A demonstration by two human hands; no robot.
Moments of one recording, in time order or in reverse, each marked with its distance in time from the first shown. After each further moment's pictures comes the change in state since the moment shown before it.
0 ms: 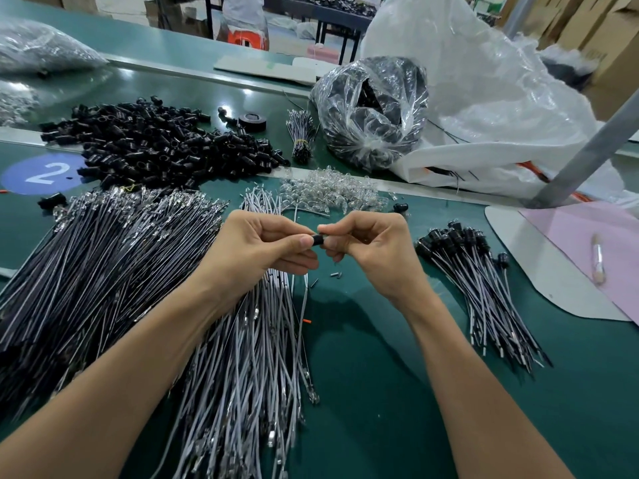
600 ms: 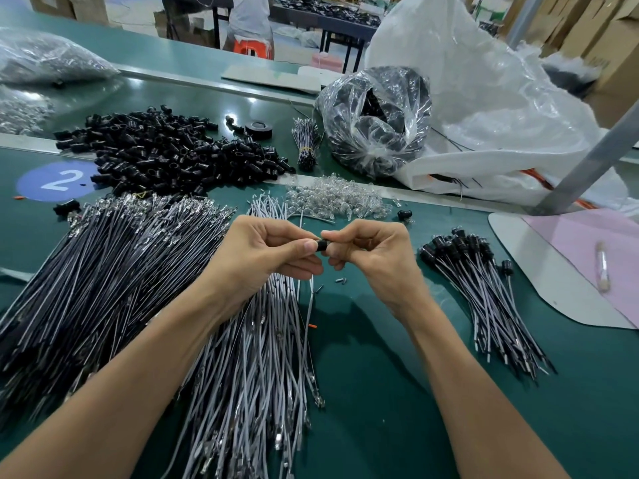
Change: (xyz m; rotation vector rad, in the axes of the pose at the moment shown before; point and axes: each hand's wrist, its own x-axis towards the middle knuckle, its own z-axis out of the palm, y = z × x) left_hand 0.001 -0.001 -0.004 -0.037 -0.025 0.027; right_hand -0.003 -0.003 0.005 0.120 0.019 0.037
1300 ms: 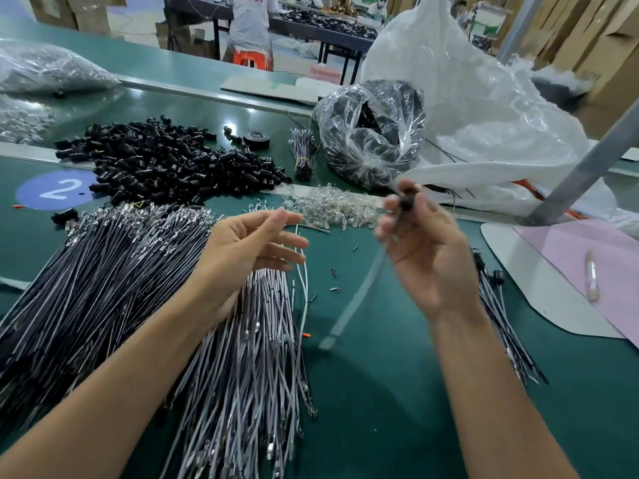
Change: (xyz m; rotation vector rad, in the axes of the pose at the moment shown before) left_hand 0.000 0.008 -0.007 -0.151 0.102 -0.007; right_hand -0.004 -0.036 -0.035 0.736 0.029 0.055
